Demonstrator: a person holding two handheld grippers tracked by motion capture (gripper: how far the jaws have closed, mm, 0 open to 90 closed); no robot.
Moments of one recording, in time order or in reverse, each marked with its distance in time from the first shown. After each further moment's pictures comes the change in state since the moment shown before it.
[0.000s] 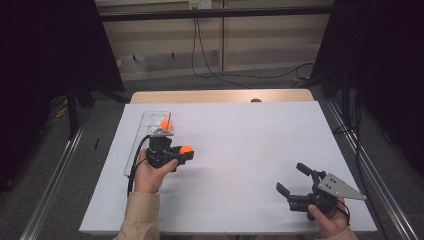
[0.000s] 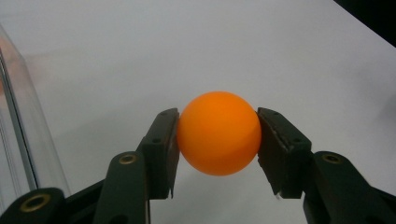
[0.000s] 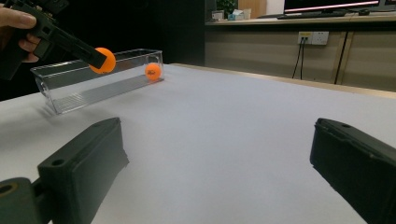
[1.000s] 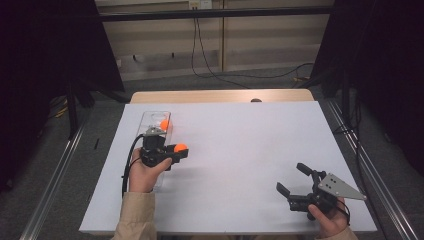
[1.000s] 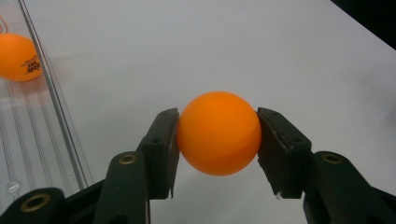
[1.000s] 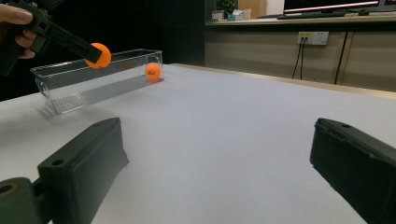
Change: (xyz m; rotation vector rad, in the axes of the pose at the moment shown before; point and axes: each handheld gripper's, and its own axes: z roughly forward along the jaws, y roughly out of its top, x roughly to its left) left arm 0.009 0.001 -0.012 -0.016 0.019 -0.009; right arm 0.000 0.000 0.000 -0.001 -0.001 0.001
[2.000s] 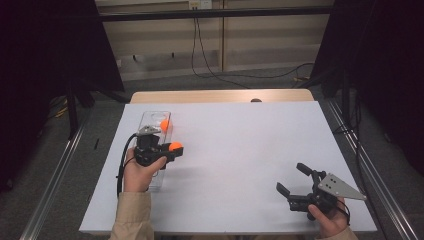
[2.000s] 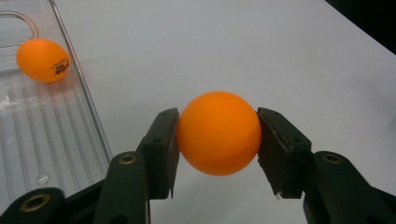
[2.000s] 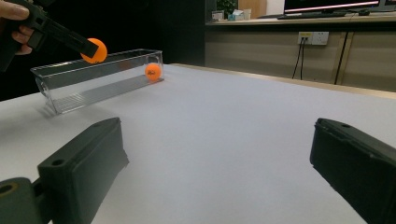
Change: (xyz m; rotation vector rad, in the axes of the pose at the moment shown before) left arm 0.008 0.000 -0.012 -0.020 0.020 -0.008; right arm 0.000 0.000 0.000 0.000 0.001 -0.003
